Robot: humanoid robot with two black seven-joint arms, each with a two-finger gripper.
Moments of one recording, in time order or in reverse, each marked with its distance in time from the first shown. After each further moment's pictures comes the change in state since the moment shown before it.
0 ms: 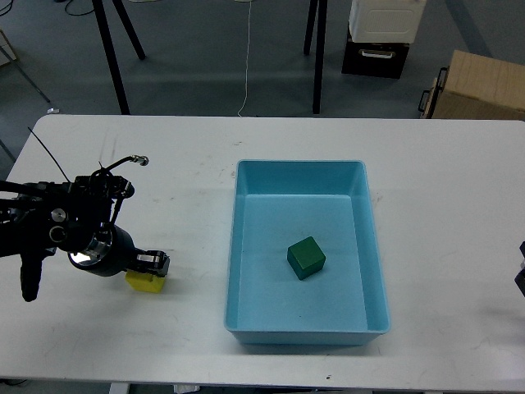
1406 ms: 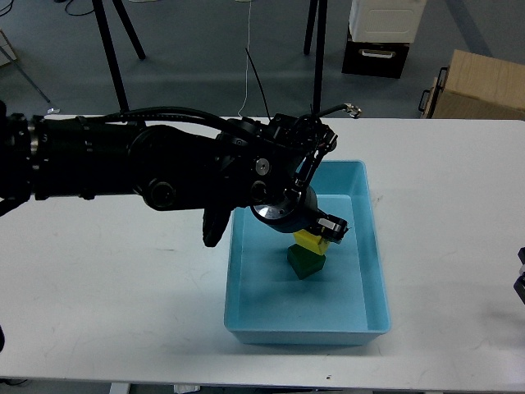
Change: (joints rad) left arm -0.338 -0.637 -0.016 0.267 -0.227 0.000 -0.017; right arm -0.005 -0.002 0.000 -0.027 -0.029 0.000 -0.004
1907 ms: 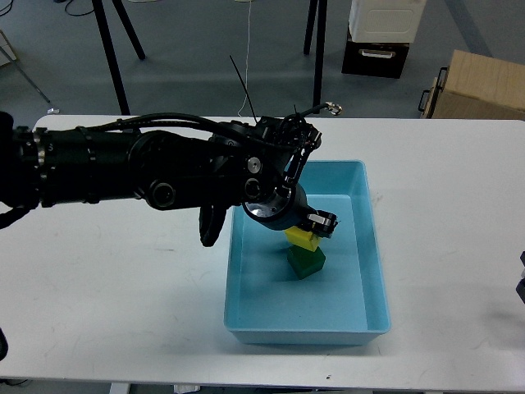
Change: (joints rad) left arm 0.067 0.000 0.000 0.045 -0.002 0.000 -0.005; right arm -0.001 -0.001 0.002 -0.013 0.000 0.000 0.000
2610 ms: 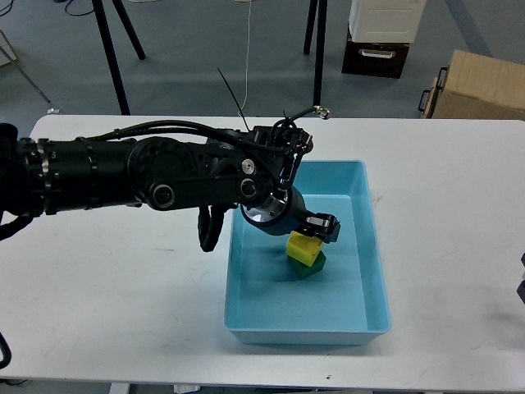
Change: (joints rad) left arm -0.005 0.000 -0.013 0.014 -0.065 0.000 -0.031; right arm -0.004 -0.005 0.001 -0.003 0.000 0.000 -0.001
